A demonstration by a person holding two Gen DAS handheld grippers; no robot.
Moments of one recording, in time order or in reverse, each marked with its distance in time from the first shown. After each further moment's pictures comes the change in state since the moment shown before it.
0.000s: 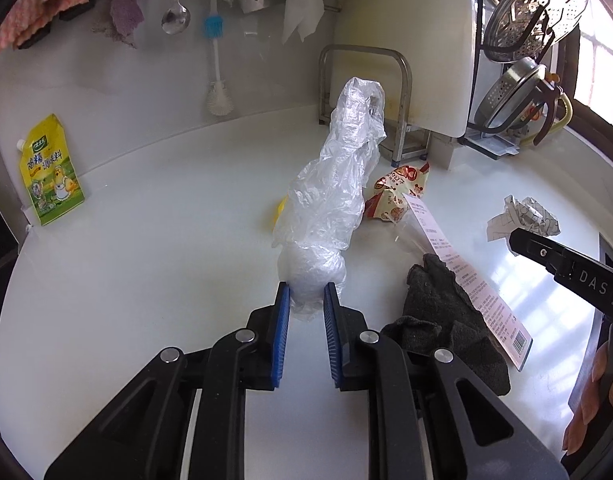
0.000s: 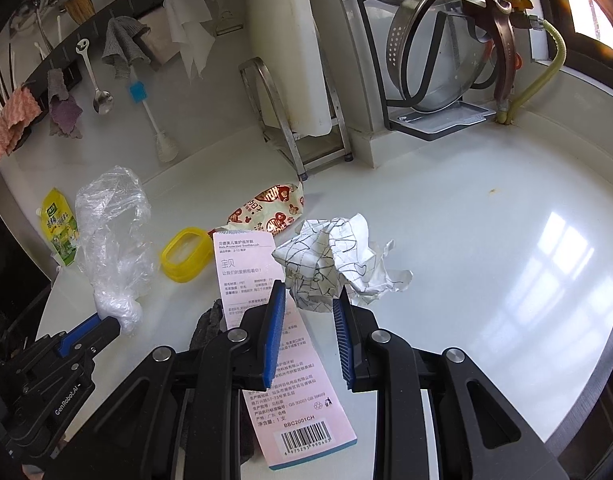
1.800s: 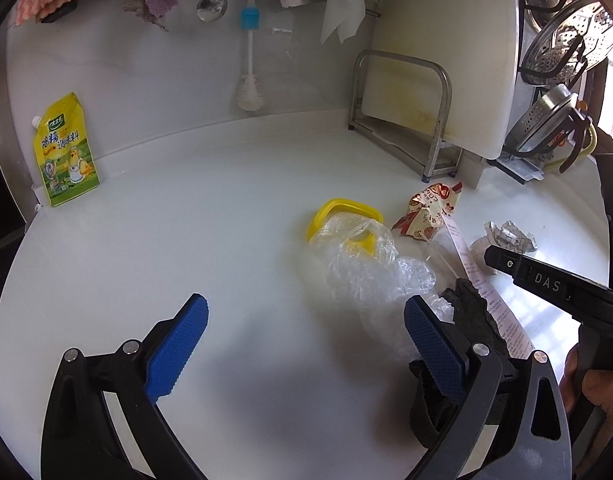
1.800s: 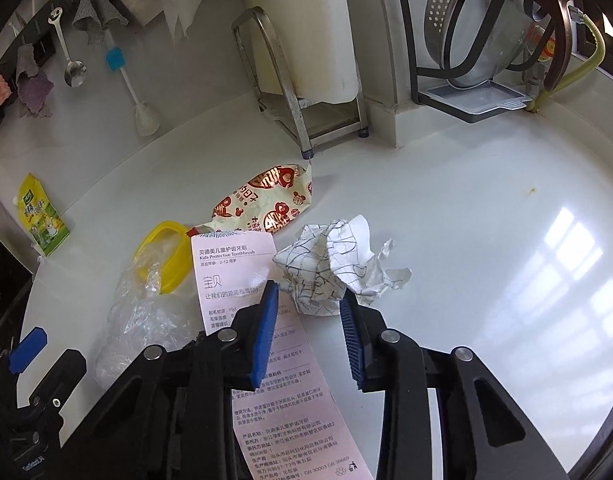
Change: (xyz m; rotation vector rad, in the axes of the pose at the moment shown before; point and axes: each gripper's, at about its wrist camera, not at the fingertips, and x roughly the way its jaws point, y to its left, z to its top) left arm 0.017 0.022 0.011 -0.091 0.000 0.039; right arm 0.067 0.007 0.023 -0.008 0.112 -0.025
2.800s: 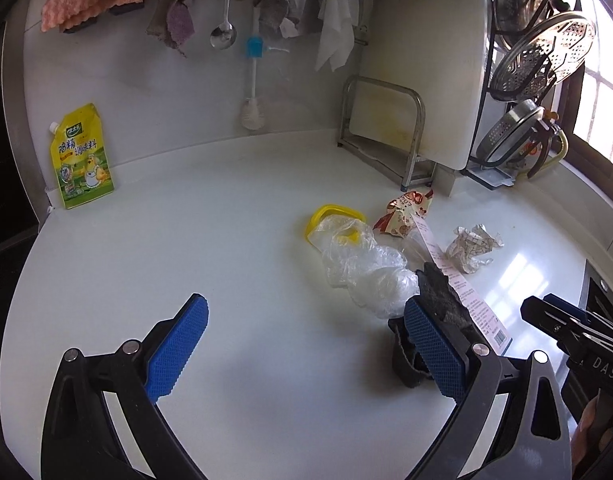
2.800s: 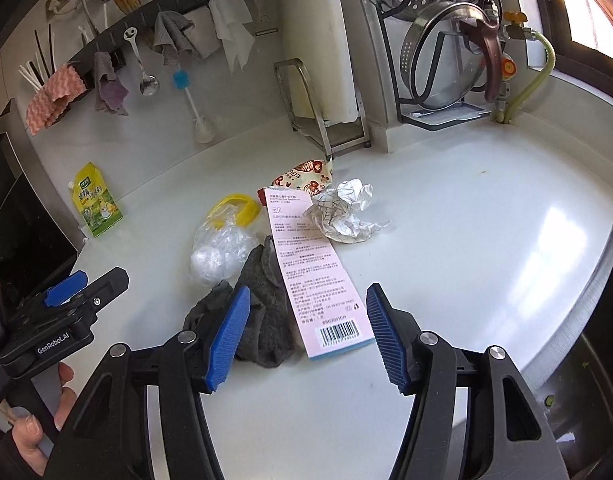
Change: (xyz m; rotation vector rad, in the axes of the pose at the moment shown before) left arm -0.054 0.008 -0.013 -0.007 -0.053 -0.047; right arm -0.100 -0.001 -0.065 -0.010 -0.086 0.077
